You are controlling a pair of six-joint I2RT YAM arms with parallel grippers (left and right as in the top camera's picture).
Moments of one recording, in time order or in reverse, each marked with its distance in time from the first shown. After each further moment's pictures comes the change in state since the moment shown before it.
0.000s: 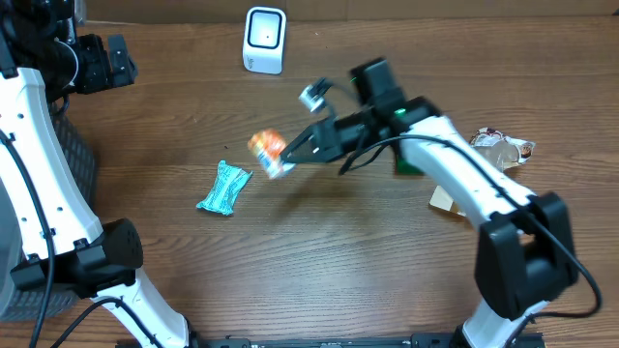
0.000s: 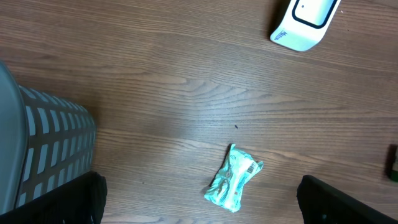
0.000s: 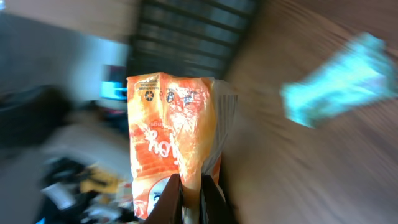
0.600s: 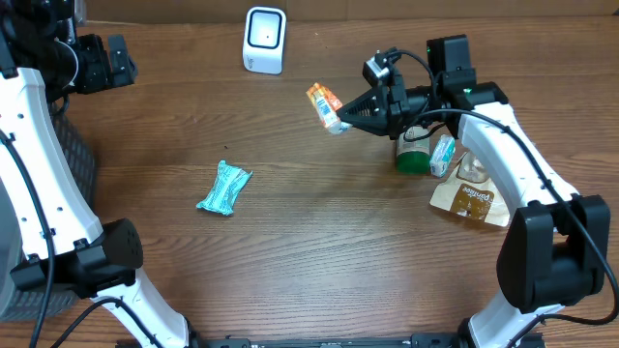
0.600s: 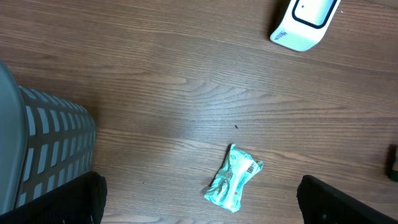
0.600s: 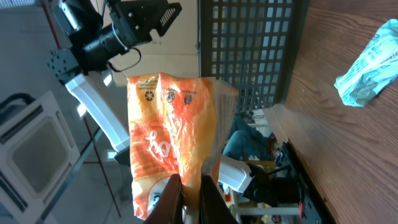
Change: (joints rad) left arm 0.000 0.000 0.000 0.000 0.000 0.000; right arm -0.257 -0.018 0.003 0.001 -0.256 0.343
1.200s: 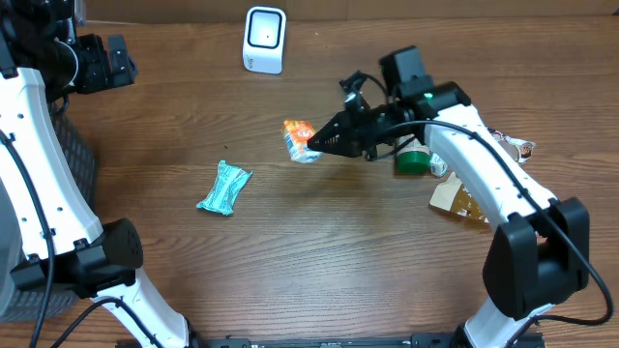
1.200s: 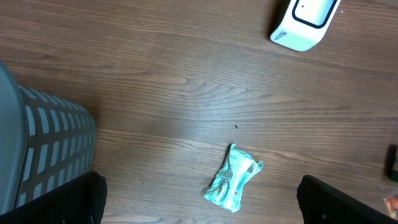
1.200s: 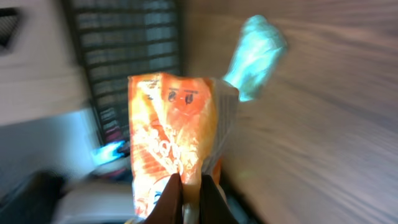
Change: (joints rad) left arm 0.000 0.000 0.000 0.000 0.000 0.000; right arm 0.189 0.000 0.098 -0.314 0.584 -0.115
